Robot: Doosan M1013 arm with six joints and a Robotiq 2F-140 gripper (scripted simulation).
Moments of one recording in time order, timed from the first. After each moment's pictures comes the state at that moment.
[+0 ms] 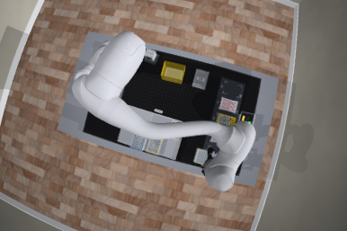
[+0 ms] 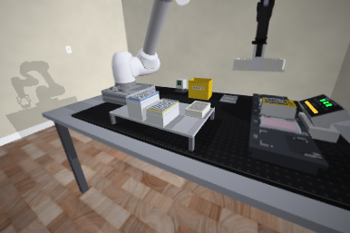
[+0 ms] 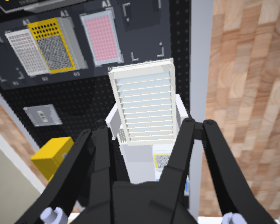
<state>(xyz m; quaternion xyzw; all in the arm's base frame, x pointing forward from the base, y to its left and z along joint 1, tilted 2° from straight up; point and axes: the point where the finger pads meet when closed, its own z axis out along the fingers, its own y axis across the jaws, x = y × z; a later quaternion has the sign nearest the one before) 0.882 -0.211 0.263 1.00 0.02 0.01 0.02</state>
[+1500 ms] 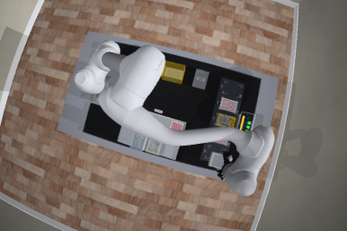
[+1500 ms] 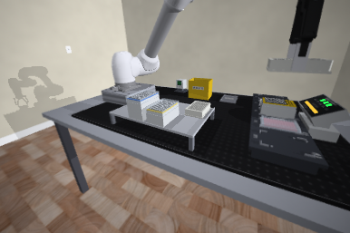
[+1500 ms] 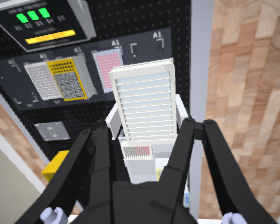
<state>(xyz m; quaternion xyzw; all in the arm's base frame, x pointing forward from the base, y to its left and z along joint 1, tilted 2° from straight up) 0.974 -0.206 0.265 1.00 0.02 0.01 0.02</state>
